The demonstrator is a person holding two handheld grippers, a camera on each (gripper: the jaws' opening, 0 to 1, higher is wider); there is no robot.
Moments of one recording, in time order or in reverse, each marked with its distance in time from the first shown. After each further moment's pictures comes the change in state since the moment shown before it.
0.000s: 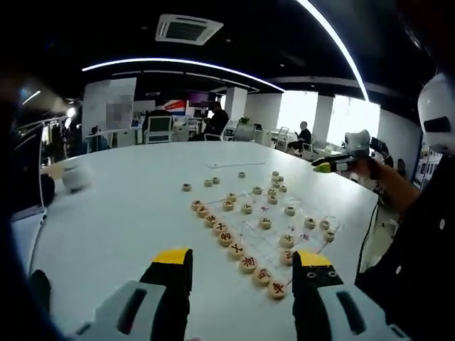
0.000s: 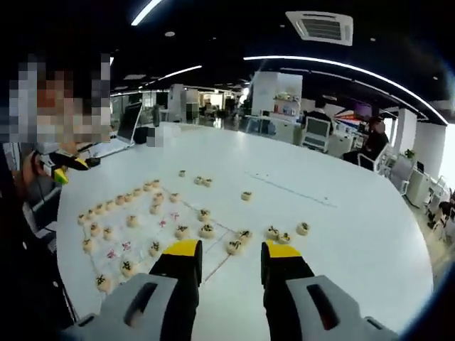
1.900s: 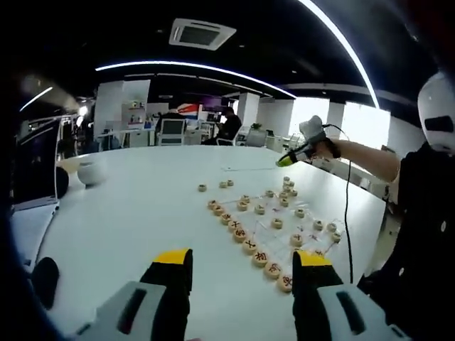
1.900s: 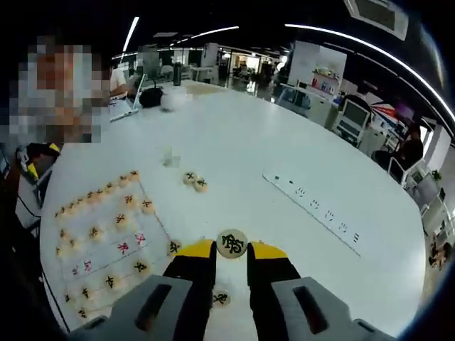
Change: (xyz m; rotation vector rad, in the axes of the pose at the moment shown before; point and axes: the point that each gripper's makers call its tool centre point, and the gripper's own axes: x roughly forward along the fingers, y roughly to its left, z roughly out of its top) left arm -0.017 0.015 0.001 -0.020 -0.038 0.056; right arm 0.087 -0.015 0.038 -0.128 0.181 0.123
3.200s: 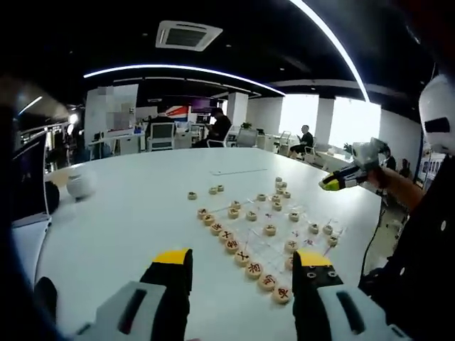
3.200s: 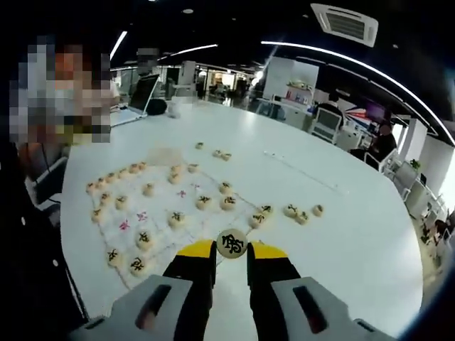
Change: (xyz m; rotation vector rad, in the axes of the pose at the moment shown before) left arm 0.012 -0.010 0.011 0.037 0.001 -0.034; right arm -0.068 0.077 -0.085 0.053 -0.044 -0.116
